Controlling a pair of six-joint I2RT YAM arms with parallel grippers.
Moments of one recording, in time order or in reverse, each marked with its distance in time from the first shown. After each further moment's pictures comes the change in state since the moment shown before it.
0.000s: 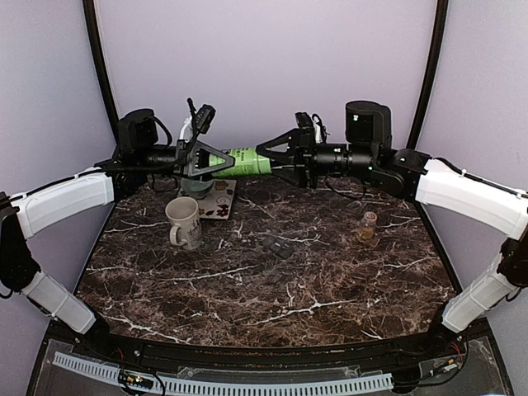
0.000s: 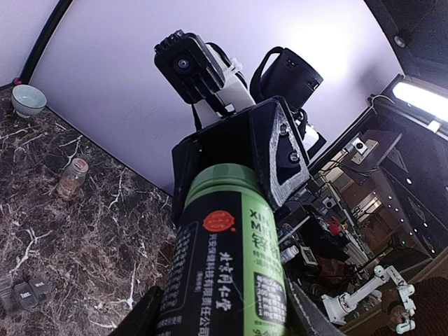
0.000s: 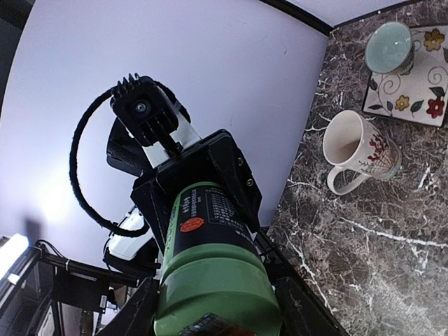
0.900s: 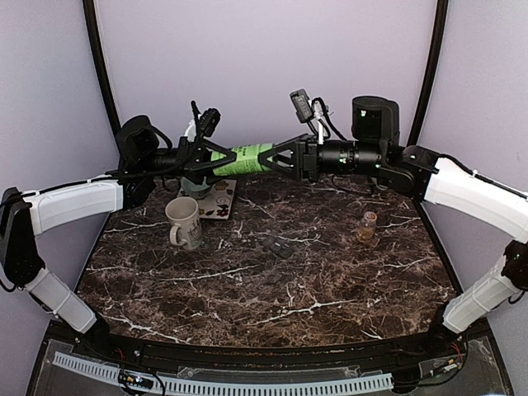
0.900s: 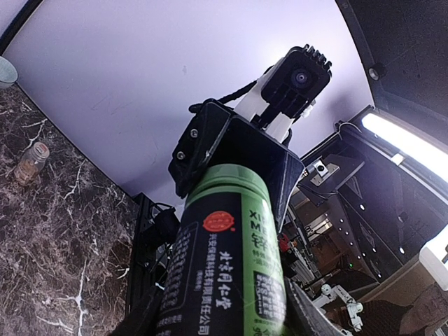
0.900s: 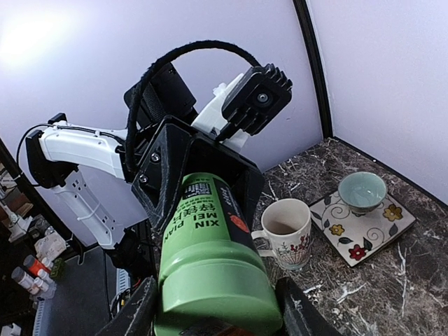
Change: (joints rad) left arm -0.006 0.047 -0.074 0.389 0.038 -0.442; right arm 0.012 -0.041 0.020 -0.058 0.050 -0.869
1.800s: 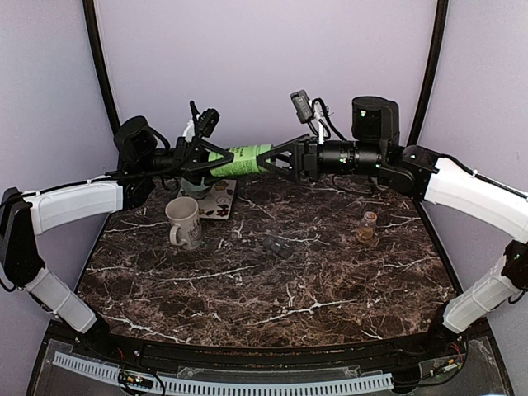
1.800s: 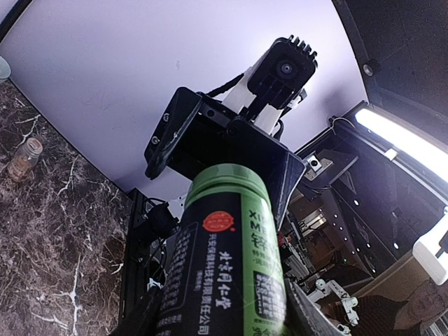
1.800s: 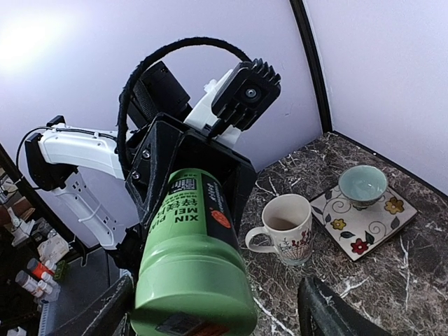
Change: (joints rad) left arm 0.000 0.000 -0.011 0.048 0.032 -0.032; right arm -0.001 -0.001 0.000 -0.008 -0.011 0.014
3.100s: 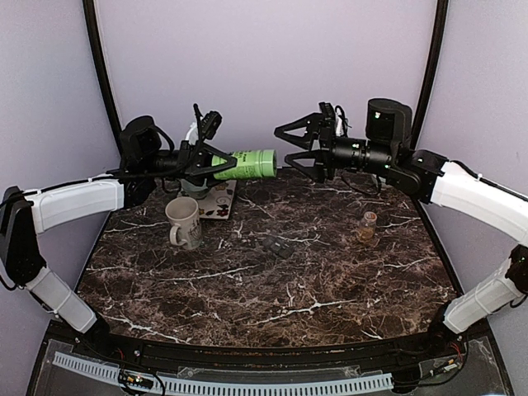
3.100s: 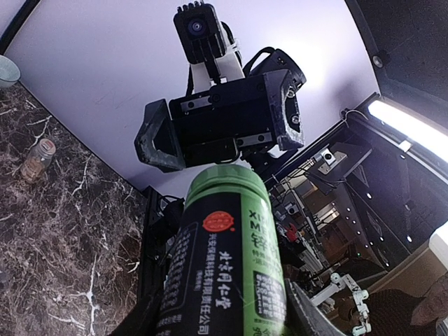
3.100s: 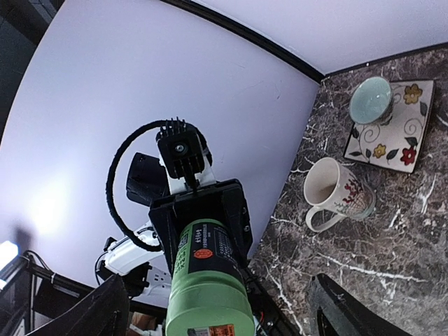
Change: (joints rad) left arm 0.003 0.009 0.014 -0.115 -0.001 0.140; right arm -0.079 -0.048 -0.081 0.092 0.031 0.758
